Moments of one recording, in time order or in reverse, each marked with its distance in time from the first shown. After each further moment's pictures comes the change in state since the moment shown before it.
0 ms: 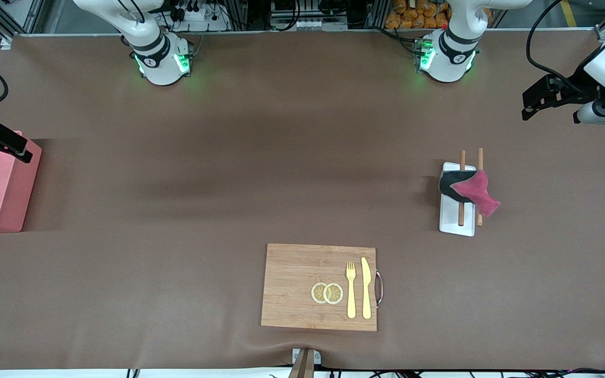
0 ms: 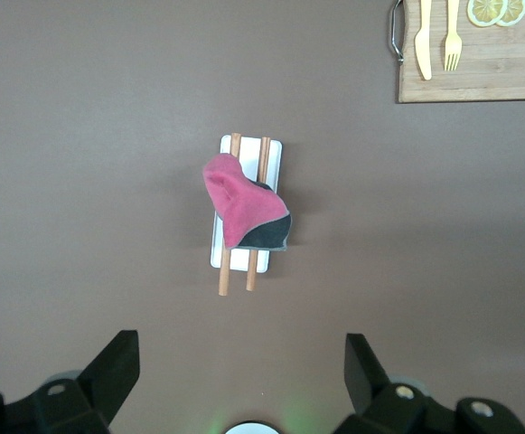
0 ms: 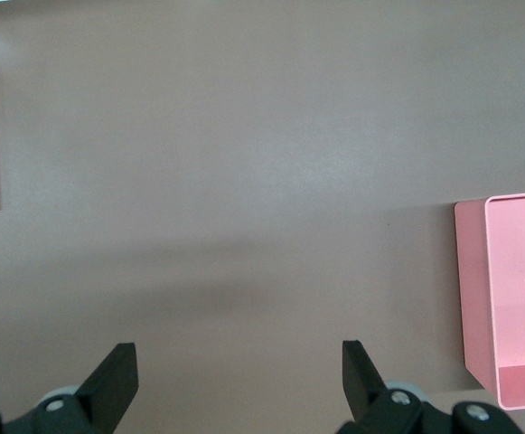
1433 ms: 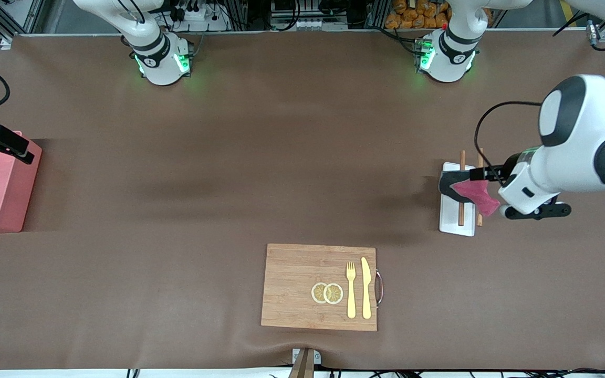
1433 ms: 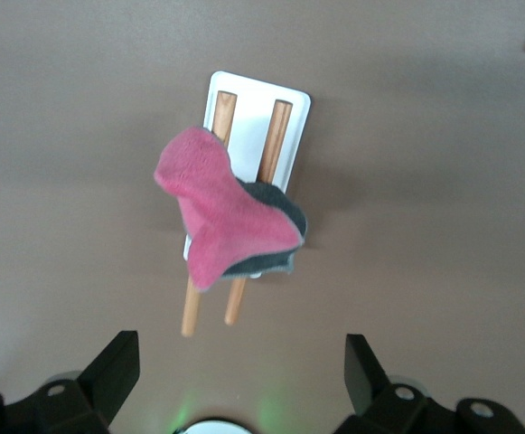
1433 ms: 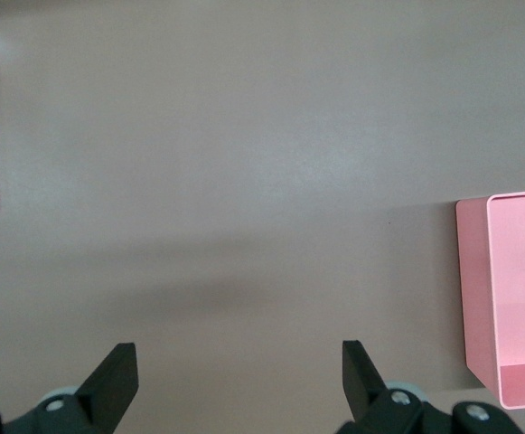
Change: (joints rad) left arm -0.001 0.331 -0.001 -0.107 -0.004 0.155 -0.162; right arm 0.000 0.005 0.000 0.000 0.000 0.000 0.004
